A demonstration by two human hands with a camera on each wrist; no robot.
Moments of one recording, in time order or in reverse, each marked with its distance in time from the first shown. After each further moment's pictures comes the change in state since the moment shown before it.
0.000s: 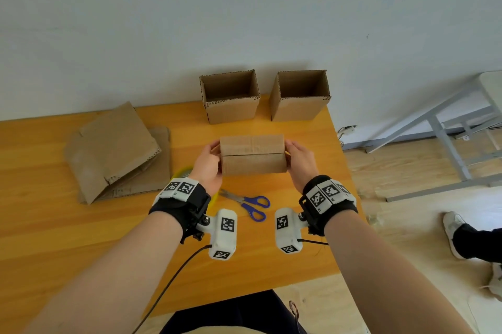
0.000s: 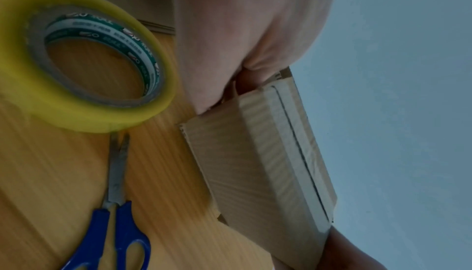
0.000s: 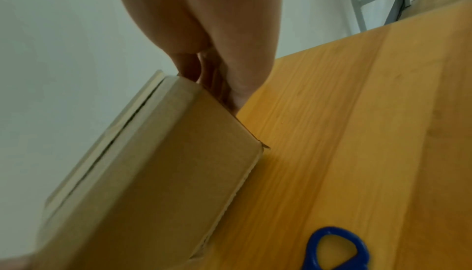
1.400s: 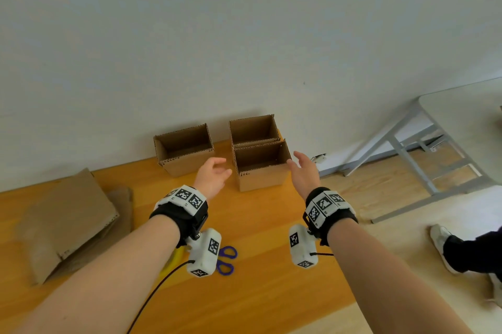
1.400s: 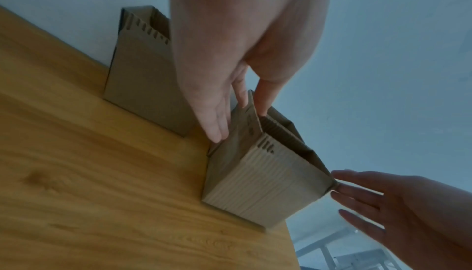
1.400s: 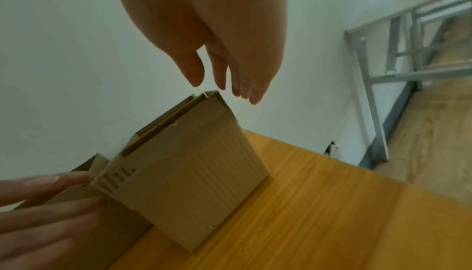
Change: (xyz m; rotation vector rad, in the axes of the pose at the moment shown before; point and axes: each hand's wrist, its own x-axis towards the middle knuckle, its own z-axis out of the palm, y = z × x) left_hand 0.028 0.027 0.105 0.817 -0.111 0.300; right_hand 0.026 -0.060 -0.101 -0.281 0.181 -0.182
